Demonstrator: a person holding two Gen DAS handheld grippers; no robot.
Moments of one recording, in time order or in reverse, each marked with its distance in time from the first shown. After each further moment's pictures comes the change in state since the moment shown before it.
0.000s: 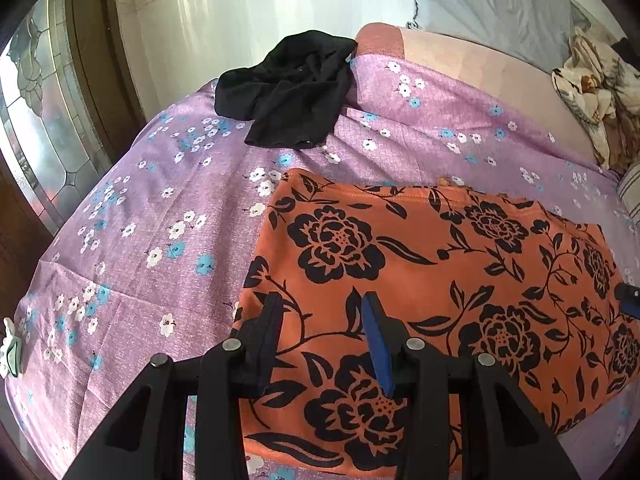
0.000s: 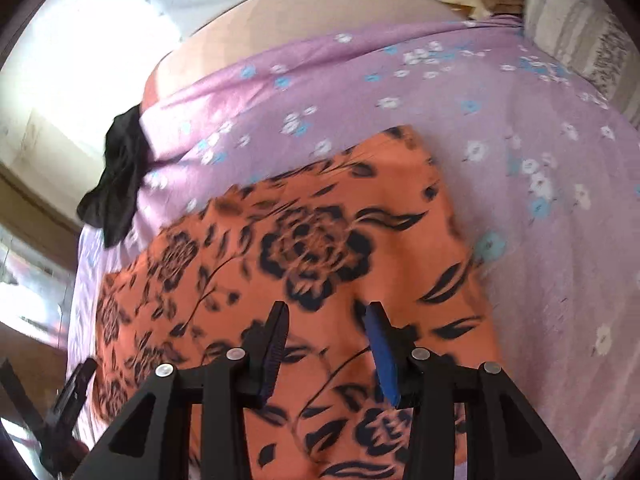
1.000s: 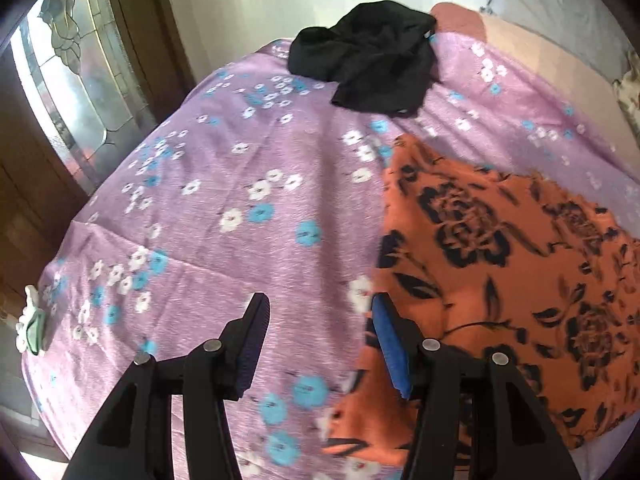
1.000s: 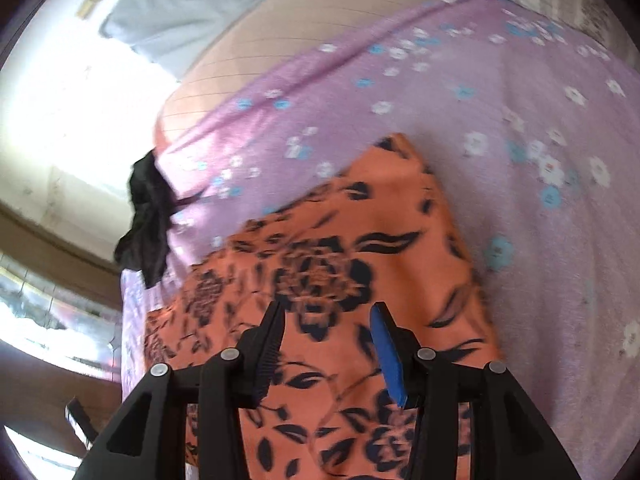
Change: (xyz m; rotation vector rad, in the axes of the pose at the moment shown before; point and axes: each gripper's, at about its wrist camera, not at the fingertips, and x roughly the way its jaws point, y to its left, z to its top) left arm 0.027 0.080 -0.010 -0.090 0.105 0.156; right arm -0.007 -0.024 0.018 0.119 -0.022 0.206
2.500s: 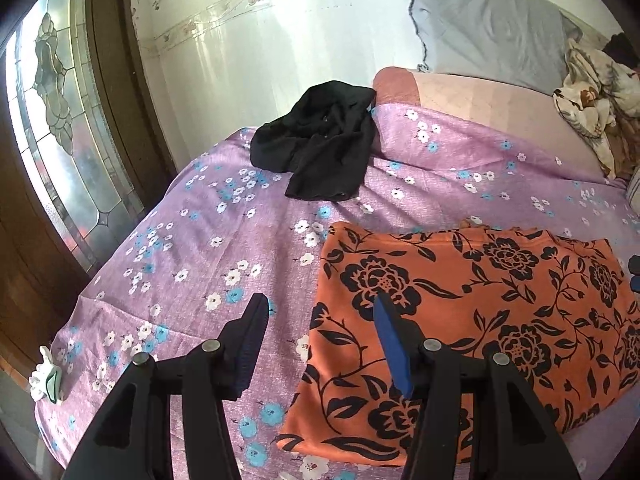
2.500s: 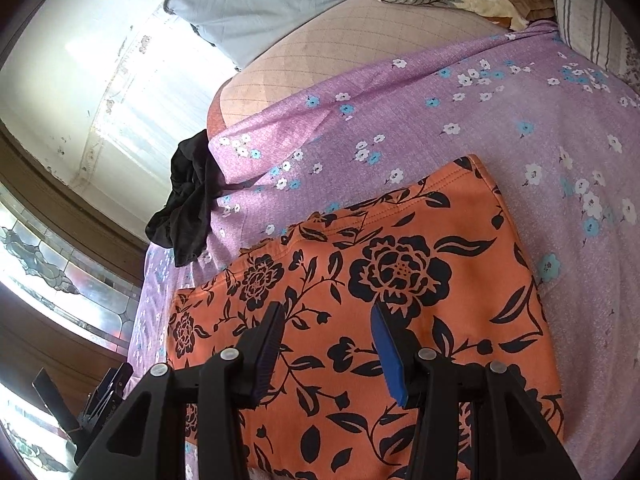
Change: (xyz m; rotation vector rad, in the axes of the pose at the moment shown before) left arm -0.077 -0.044 0.004 0.109 -0.281 -0.073; right arm -0.010 0.047 -0.013 -0.130 -0.038 0.064
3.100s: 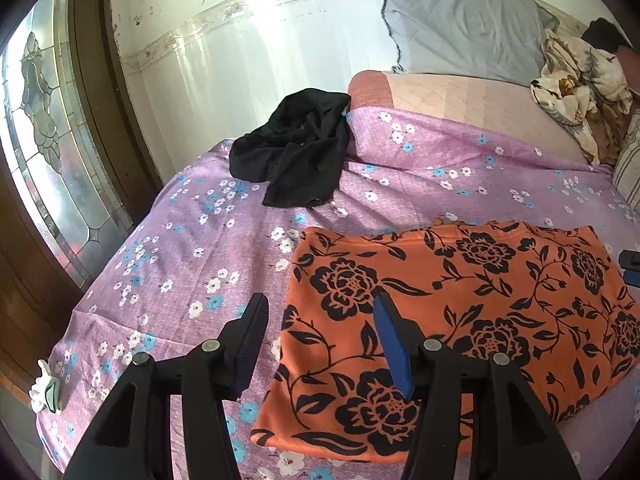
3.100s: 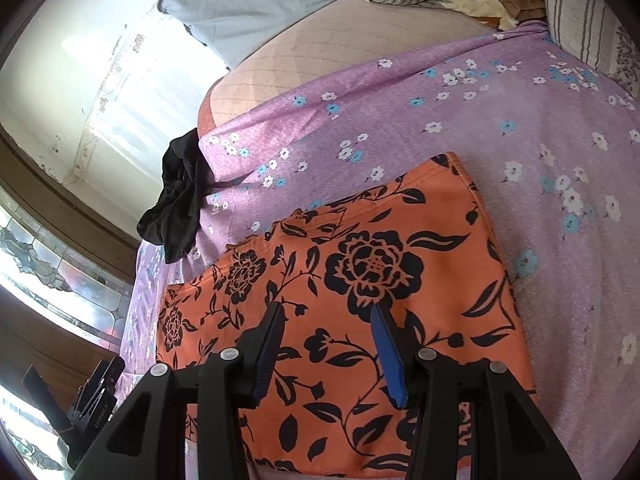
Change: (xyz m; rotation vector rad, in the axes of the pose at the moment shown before) left arm -0.010 -0.023 -0.003 0.053 -0.016 -0.036; right arm -0.010 -0.014 -0.003 -0.004 0.007 -0.031
